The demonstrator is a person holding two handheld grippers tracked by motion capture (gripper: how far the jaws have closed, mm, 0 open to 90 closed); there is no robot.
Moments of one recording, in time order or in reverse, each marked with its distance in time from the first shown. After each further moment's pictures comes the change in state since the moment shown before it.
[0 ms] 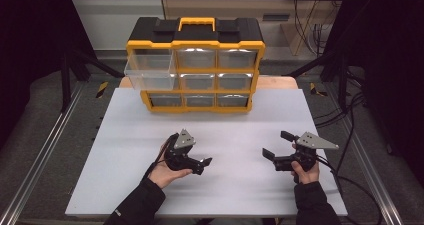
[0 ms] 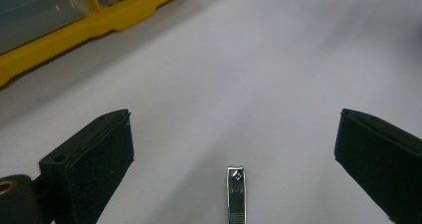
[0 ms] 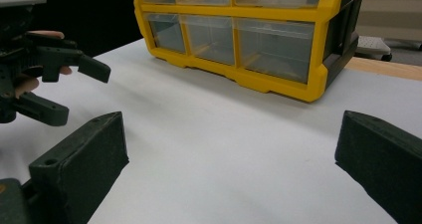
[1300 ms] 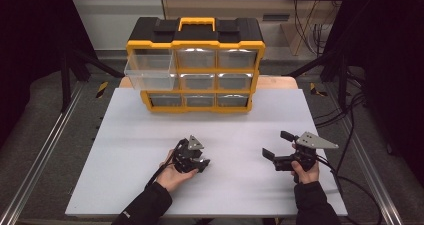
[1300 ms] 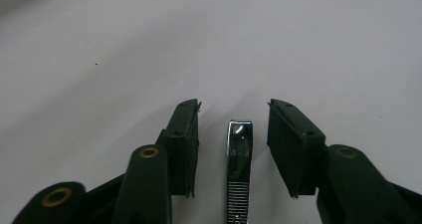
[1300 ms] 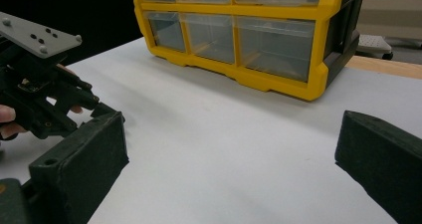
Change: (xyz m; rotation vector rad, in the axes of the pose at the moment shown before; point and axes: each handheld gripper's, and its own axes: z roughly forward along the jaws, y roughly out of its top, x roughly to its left) left arm -0.006 -0.013 0.029 0.206 0.039 -0.047; right arm -0.001 0.000 0.001 0.003 0.000 0.000
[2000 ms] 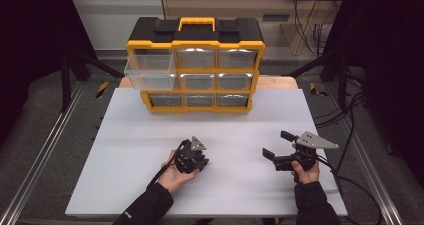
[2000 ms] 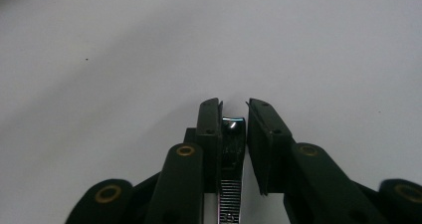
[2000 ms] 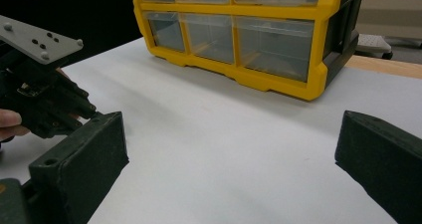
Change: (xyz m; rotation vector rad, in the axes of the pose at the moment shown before) left arm -0.004 0.003 0.002 0.036 0.009 0.006; right arm 0.000 0.000 0.000 0.001 -0.001 0.002
